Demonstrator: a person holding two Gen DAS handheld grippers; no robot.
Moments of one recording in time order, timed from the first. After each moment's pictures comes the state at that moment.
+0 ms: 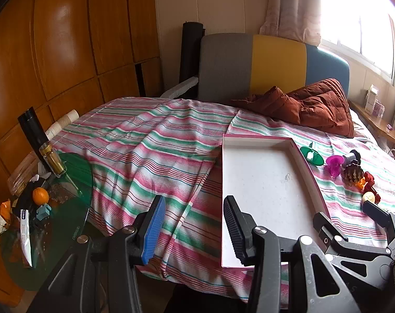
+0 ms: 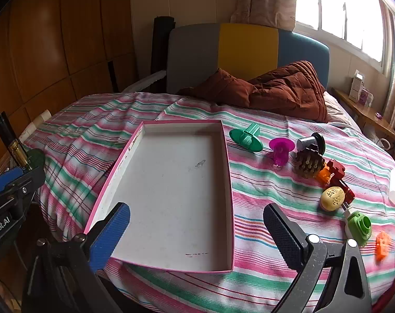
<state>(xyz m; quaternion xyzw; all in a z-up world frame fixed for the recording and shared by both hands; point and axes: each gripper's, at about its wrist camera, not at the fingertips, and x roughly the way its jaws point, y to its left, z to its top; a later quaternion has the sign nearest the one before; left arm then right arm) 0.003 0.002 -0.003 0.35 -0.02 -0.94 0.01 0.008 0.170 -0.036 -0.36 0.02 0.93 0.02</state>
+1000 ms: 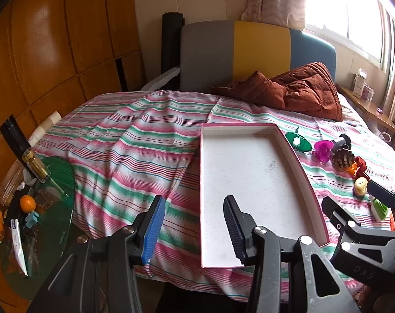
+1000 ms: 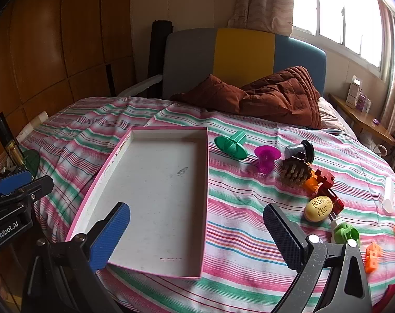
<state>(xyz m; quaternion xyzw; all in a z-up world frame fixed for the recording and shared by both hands) -0.012 0.025 -0.010 0.38 -0.04 -0.92 -0.03 0.011 0.203 -0.031 -0.34 0.01 0.94 0.03</state>
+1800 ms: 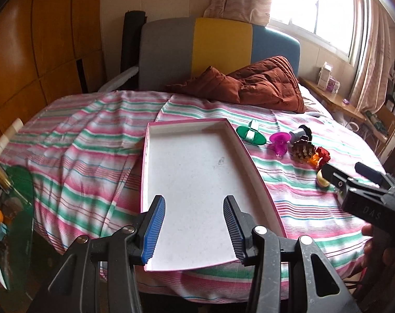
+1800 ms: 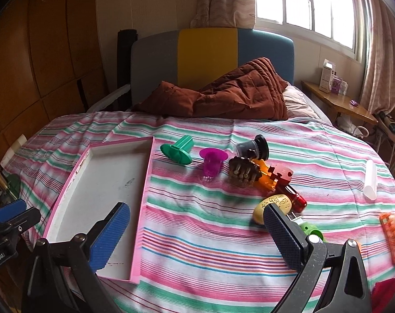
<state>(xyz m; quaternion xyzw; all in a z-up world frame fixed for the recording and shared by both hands) -0.012 0.068 -0.012 0.38 -0.03 -0.91 -0.14 0.017 0.288 -0.019 -0.34 0.05 0.94 0.09</state>
